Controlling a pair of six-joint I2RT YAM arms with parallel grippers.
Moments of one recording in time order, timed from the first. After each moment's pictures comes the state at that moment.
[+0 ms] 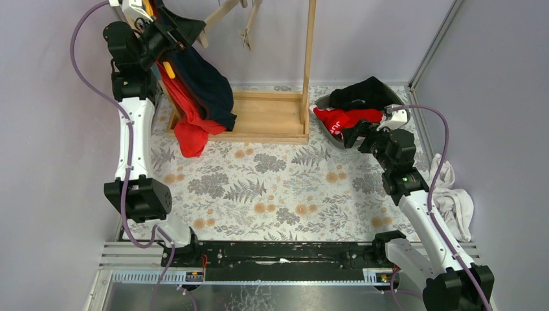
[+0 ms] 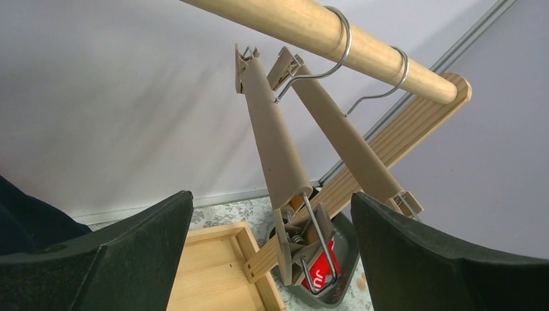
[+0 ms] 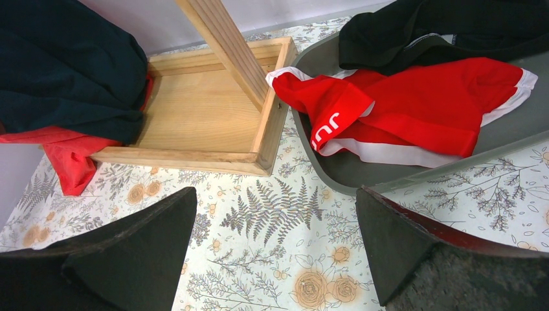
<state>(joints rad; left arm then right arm) 0.18 1.65 1.91 -0.04 0.65 -0.69 0.18 0.89 0.69 0.00 -0.10 0.36</state>
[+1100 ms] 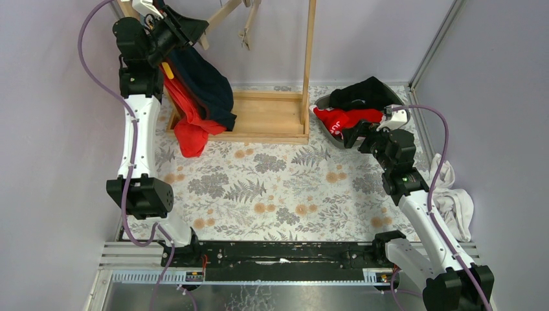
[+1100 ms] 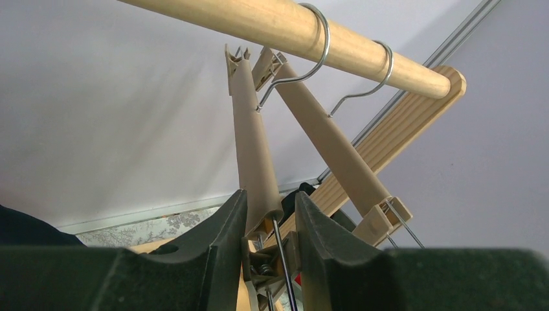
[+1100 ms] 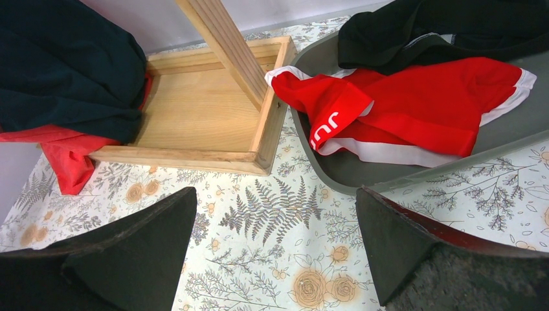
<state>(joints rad) 0.11 1.68 1.97 -0.08 0.60 -0.64 0.18 0.89 0.69 0.00 -0.10 0.36</state>
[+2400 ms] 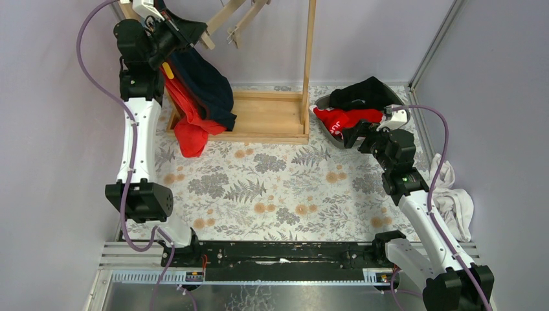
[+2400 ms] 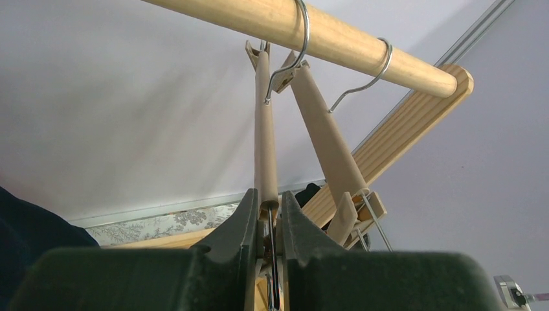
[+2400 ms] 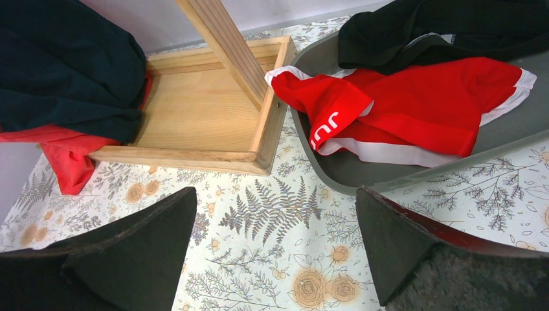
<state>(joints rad) 0.10 1.65 1.95 -0.11 0.56 -0.62 0.18 0.89 0.69 0.00 -0.10 0.36</state>
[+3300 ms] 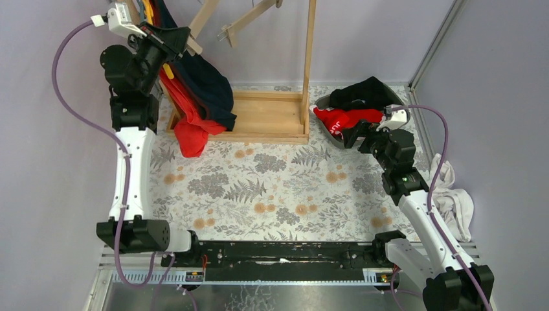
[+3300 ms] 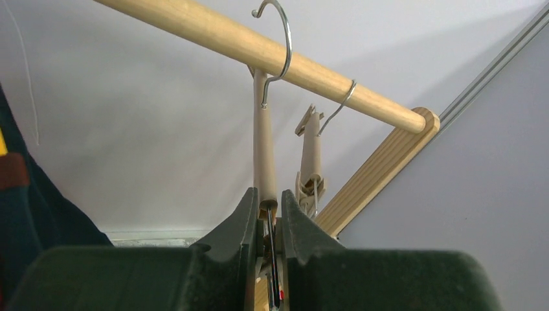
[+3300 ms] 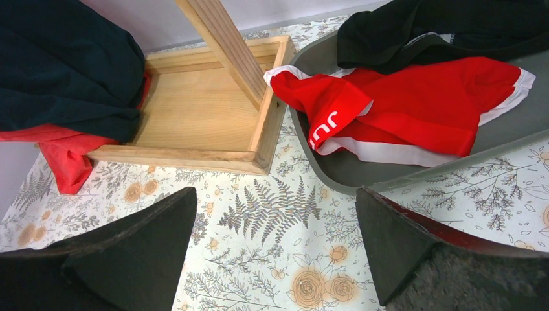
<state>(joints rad) 0.10 1.40 1.69 0.02 0.37 -0.66 0.18 0.89 0.69 0.00 -0.10 0.36</state>
